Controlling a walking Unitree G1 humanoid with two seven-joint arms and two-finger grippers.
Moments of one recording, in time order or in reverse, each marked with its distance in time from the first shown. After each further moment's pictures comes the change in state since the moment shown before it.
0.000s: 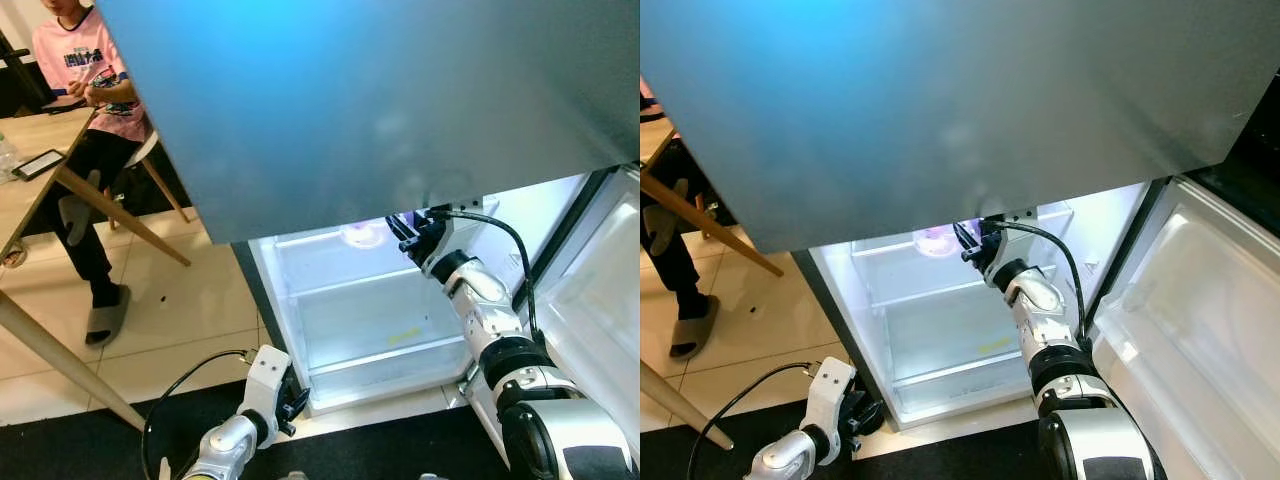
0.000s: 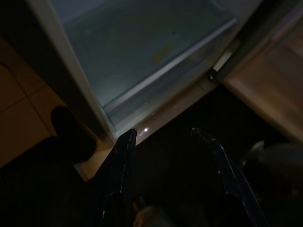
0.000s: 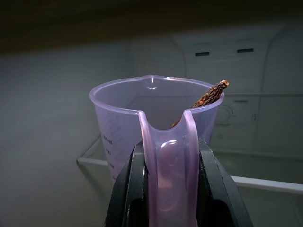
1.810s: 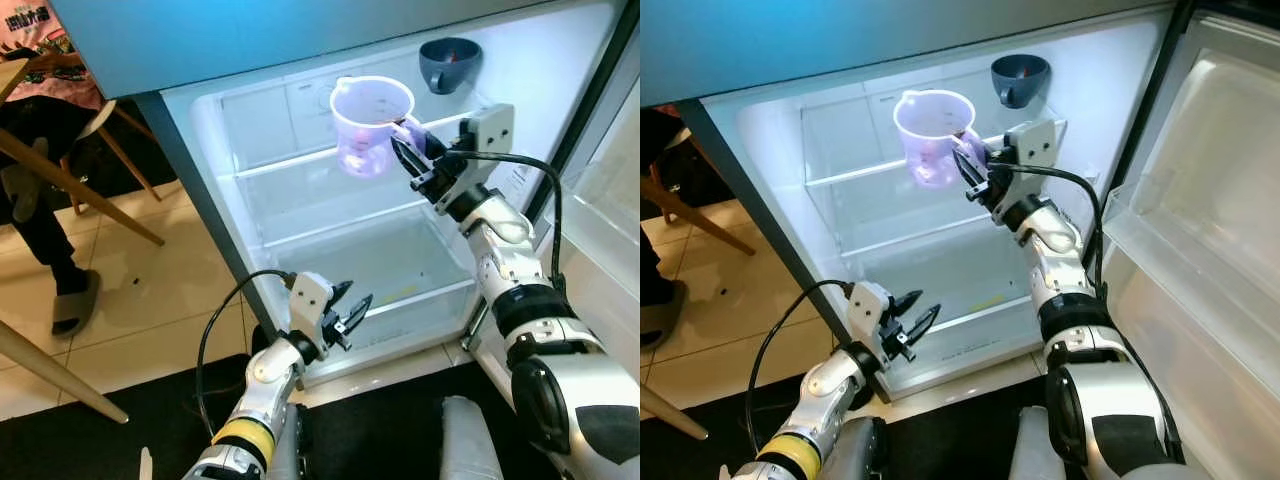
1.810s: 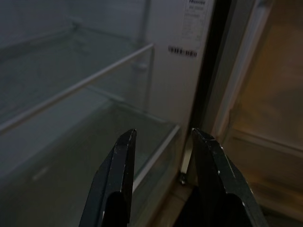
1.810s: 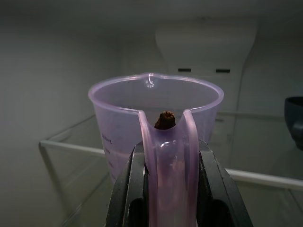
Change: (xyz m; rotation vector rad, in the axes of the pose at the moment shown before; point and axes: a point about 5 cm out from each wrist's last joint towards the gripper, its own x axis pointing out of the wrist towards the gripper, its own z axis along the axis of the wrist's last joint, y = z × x) left arm 0.032 -0.037 0.134 0.171 -0.591 -0.189; right arm 0.025 -0.002 0.085 -0.152 -0.197 0.084
